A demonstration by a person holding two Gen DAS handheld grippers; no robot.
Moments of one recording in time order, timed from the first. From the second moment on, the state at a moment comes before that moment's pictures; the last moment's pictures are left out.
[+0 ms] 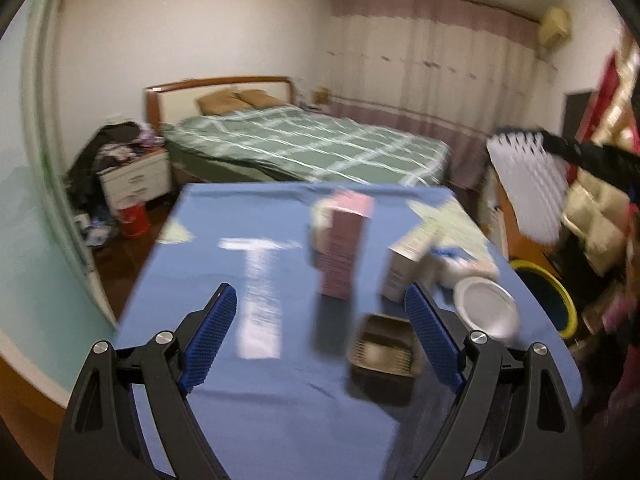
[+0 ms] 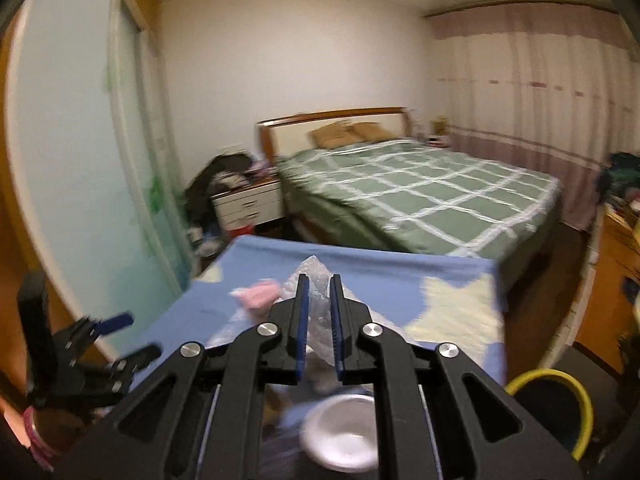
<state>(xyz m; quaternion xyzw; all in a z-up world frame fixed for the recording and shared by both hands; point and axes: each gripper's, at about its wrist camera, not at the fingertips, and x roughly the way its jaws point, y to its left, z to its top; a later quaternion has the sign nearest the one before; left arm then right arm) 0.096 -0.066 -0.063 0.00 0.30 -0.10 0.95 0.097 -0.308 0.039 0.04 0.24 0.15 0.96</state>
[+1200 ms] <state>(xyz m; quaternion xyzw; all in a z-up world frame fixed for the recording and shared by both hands) 0.150 -0.256 -0.163 0.10 0.42 -0.23 0.87 0.118 -0.556 -0.120 0.17 0.34 -0.05 0.93</state>
